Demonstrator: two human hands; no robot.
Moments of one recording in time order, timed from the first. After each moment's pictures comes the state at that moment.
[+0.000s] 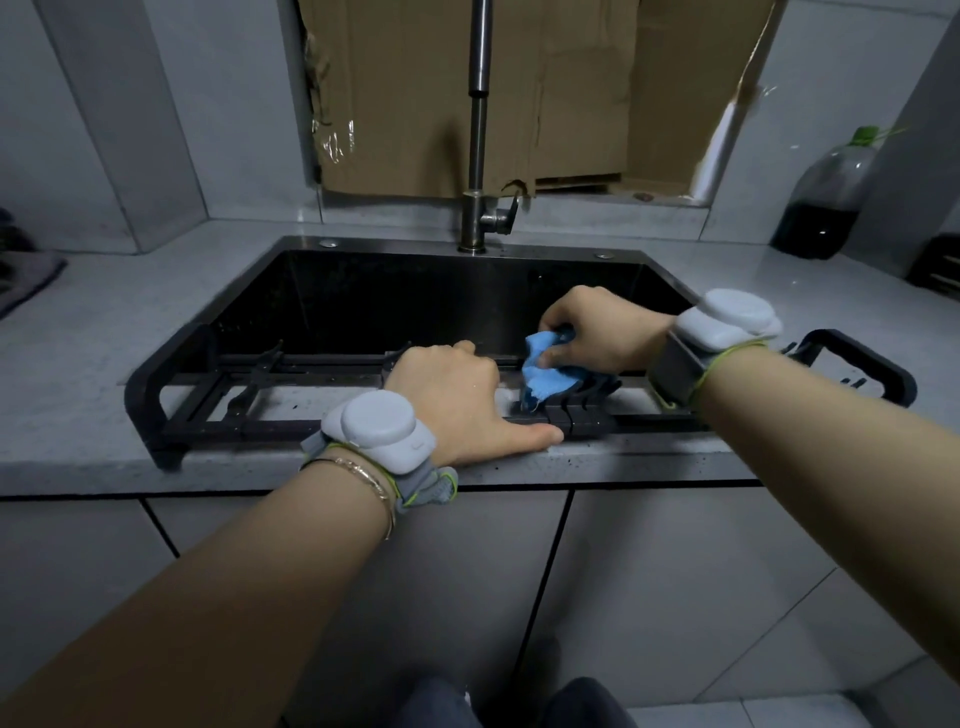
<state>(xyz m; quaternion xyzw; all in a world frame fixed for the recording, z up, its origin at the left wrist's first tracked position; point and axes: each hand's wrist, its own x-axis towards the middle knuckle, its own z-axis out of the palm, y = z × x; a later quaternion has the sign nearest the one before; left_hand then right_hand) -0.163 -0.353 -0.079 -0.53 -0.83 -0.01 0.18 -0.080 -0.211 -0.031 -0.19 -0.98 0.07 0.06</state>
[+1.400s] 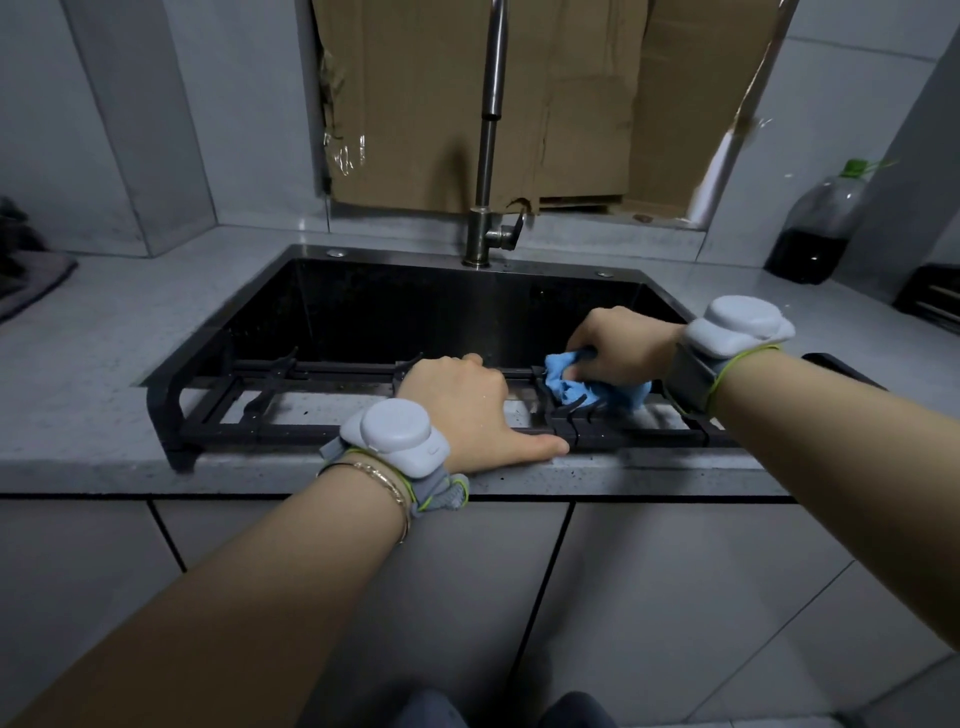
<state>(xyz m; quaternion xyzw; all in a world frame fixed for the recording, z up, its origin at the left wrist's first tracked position) -0.164 -0.354 -0.079 -0.52 -0.84 -0.03 0.16 -0.074 -0.203 -0.026 -0.24 -0.97 0.01 -0.02</state>
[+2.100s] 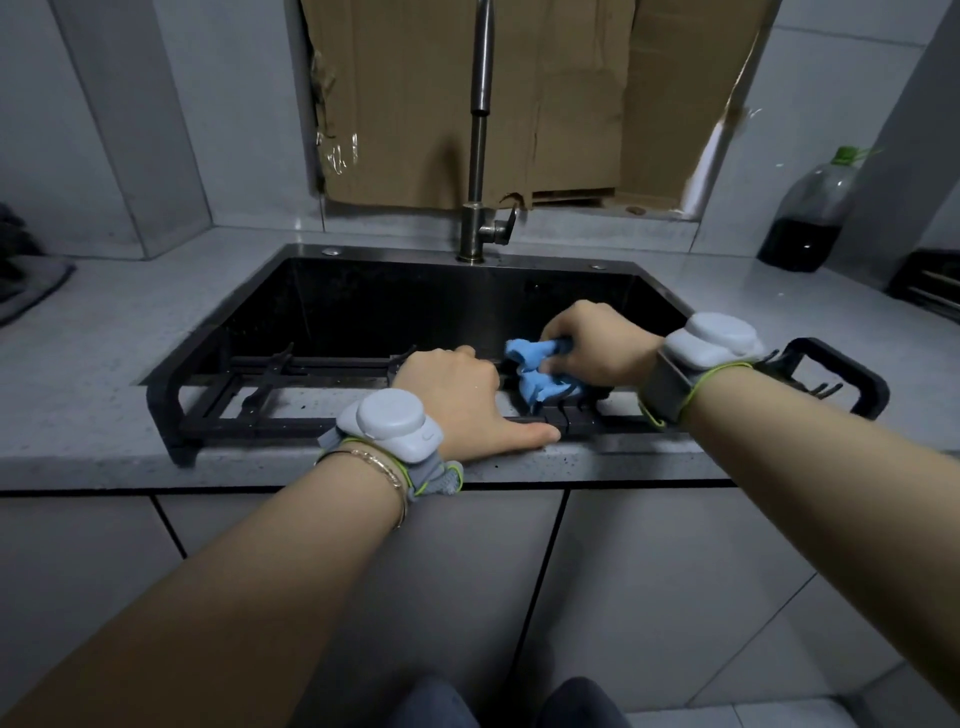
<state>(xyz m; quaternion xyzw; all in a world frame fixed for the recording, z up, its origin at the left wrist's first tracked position) -0.162 -0.355 -0.077 -0.52 -0.84 -0.02 0.16 -0.075 -0.219 -0.037 -0.23 -0.97 0.09 0.08</state>
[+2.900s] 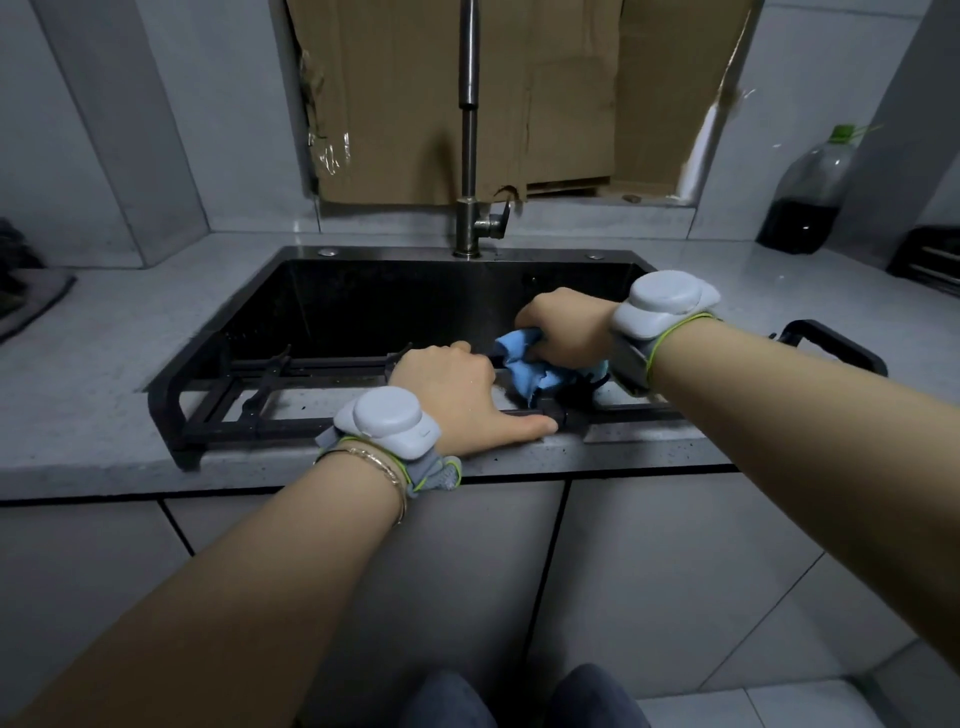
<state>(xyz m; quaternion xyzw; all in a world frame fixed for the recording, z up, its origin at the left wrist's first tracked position) -0.160 -0.356 -0.078 -0.52 -0.84 -0.03 0.15 -0.094 -0.221 -0.032 -0.18 -0.98 -0.02 0.01</state>
